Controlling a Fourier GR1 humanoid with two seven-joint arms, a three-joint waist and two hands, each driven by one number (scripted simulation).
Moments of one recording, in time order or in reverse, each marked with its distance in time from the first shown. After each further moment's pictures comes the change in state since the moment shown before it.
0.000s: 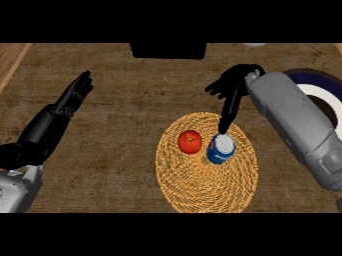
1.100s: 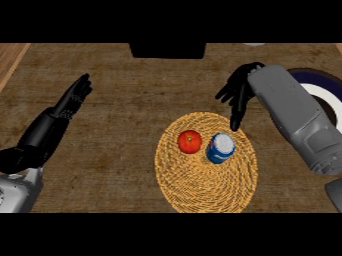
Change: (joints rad) left arm 0.031 -0.044 0.046 0.002 -0.058 -0.044 -0.018; right arm -0.158 0.049 -0.005 0.414 0.105 0.199 -0.087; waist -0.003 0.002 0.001
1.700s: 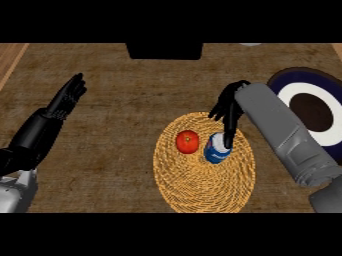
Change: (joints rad) left arm 0.023 -0.016 0.051 -0.043 -0.010 -0.033 0.041; right arm 0.078 0.077 -0.009 -0.006 0.054 0.040 0.011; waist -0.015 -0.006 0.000
